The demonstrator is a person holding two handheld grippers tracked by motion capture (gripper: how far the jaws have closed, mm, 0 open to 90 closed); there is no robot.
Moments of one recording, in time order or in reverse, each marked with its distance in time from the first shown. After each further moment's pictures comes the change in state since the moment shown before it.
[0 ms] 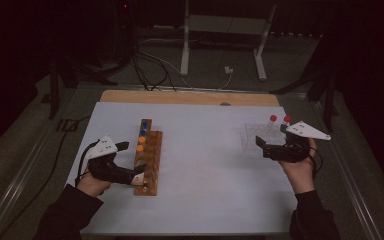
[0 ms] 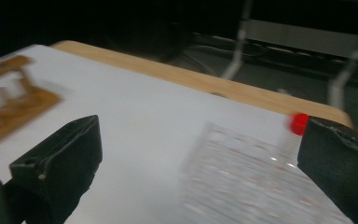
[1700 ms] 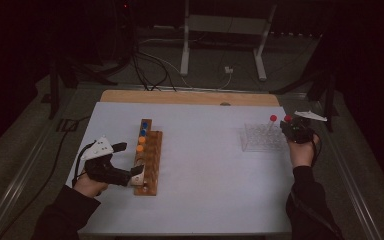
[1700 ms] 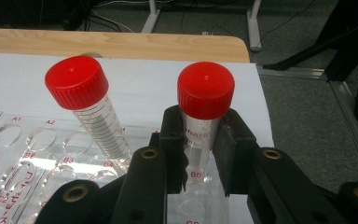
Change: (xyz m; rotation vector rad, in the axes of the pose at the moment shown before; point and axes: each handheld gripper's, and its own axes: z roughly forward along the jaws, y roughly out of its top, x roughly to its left) left arm 0.003 -0.004 -0.005 -0.009 -0.017 0.004; right arm -0.100 -0.032 0.078 0.182 -0.306 0.191
